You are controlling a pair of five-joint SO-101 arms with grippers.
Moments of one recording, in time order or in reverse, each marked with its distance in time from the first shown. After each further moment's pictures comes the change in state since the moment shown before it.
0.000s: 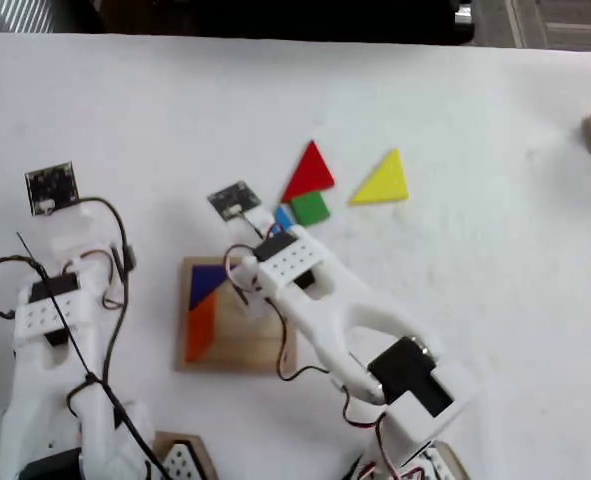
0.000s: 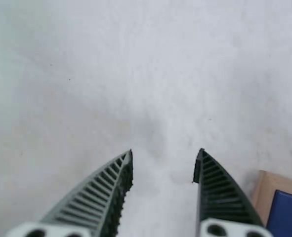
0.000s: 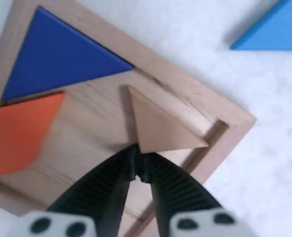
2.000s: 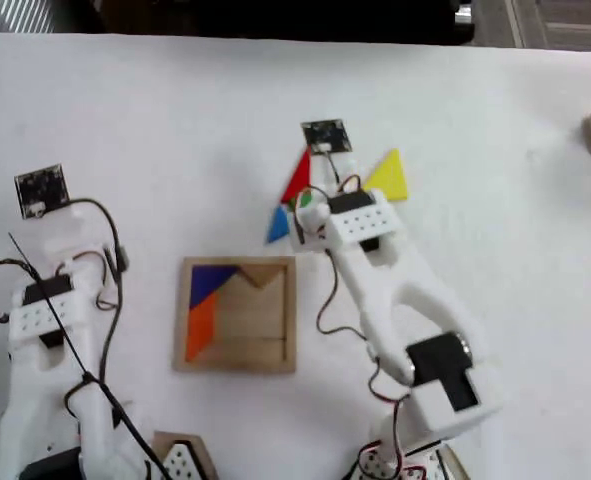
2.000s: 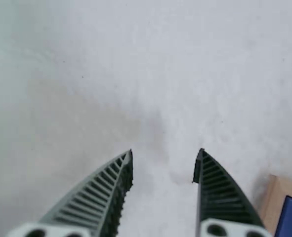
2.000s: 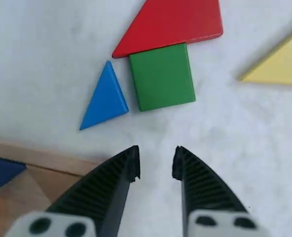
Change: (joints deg) left arm -2.1 0.0 0.0 0.0 0.0; right arm 18.1 -0.9 -6.8 -4.1 -6.1
